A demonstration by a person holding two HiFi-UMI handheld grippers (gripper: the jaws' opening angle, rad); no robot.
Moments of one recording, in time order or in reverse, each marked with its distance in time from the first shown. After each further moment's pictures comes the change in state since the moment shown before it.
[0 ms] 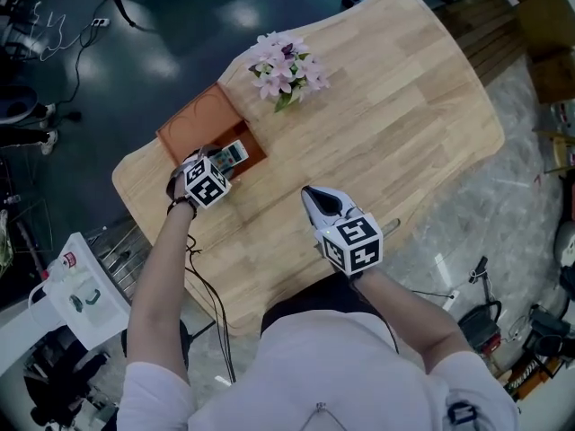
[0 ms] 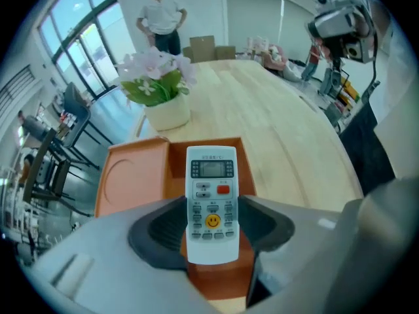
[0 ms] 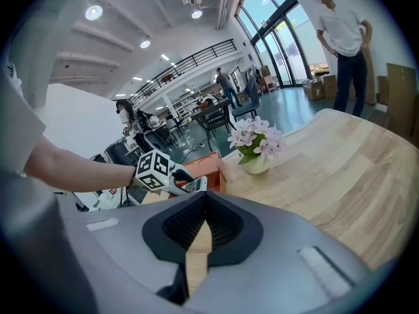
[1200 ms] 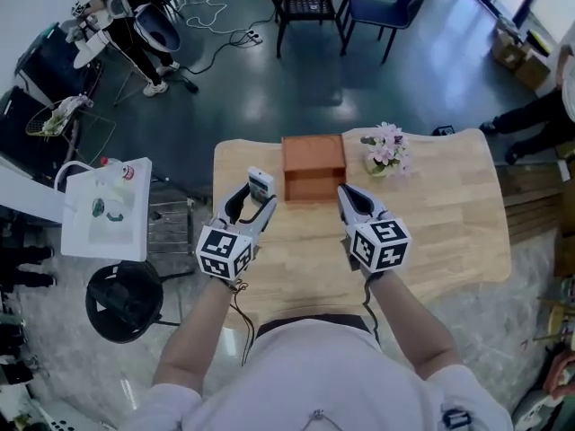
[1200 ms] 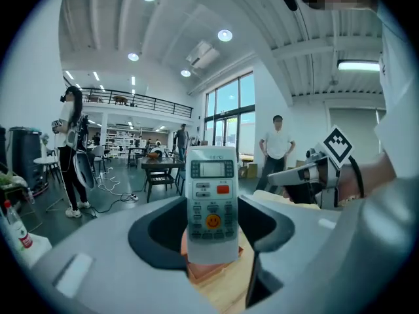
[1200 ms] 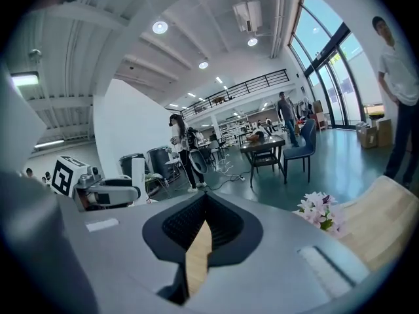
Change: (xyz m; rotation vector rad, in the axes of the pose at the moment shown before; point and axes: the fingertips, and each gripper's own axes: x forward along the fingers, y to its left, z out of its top) left arm -0.400 -0.095 -0.033 -0.864 -0.894 0.676; right arm -0.041 0.193 0.134 -0.341 -0.213 0.275
